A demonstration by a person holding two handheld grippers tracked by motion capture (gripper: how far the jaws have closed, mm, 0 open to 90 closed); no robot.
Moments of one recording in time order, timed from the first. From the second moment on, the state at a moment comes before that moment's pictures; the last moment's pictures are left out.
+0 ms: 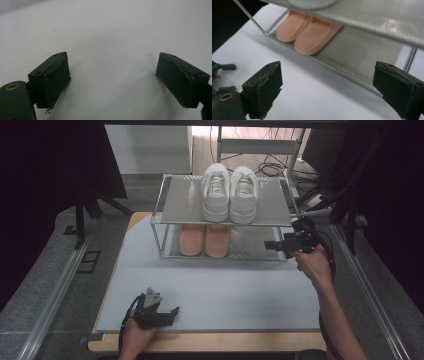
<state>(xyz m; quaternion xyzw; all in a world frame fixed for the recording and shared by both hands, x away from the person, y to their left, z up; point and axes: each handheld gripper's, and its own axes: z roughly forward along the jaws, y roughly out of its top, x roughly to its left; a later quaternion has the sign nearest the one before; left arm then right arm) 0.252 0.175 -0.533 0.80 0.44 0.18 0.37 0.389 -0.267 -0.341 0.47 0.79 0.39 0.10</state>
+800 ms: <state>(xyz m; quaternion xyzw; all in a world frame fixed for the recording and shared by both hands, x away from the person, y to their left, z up) 0.252 0.175 -0.533 0.80 0.44 0.18 0.37 0.332 -0.300 -0.411 0.43 0.80 0.38 0.15</state>
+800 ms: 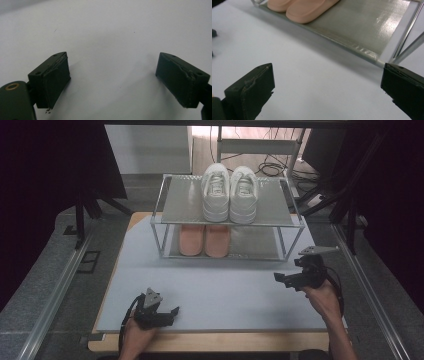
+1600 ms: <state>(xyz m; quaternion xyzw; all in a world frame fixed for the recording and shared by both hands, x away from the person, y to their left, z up) 0.251 0.175 -0.534 0.79 0.44 0.18 0.38 0.293 -0.312 -0.491 0.44 0.78 0.40 0.19</state>
